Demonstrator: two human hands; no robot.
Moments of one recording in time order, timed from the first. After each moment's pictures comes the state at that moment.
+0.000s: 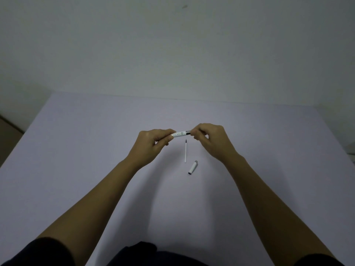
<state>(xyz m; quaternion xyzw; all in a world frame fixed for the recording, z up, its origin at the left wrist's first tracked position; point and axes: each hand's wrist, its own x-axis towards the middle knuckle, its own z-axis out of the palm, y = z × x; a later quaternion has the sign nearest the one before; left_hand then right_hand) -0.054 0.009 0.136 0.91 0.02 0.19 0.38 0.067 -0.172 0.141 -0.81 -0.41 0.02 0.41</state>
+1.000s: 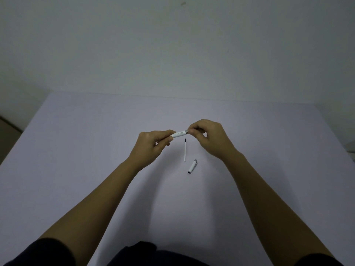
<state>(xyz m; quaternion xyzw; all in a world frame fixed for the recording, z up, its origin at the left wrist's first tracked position) -0.053 0.004 0.130 0.90 0.04 0.19 0.38 0.072 -0.168 0.137 -0.81 -0.43 0.02 0.40</state>
